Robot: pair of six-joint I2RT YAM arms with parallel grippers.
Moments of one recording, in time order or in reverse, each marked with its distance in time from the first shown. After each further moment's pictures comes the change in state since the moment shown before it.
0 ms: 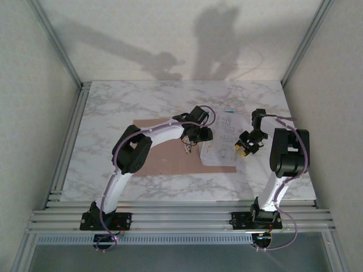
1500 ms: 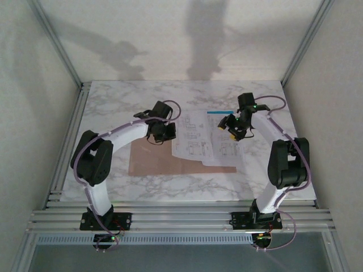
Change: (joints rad) left arm 0.229 -0.461 -0.466 -0.111 -0.045 0.125; right arm 0.218 -0.129 0.137 0.061 -0.035 -0.060
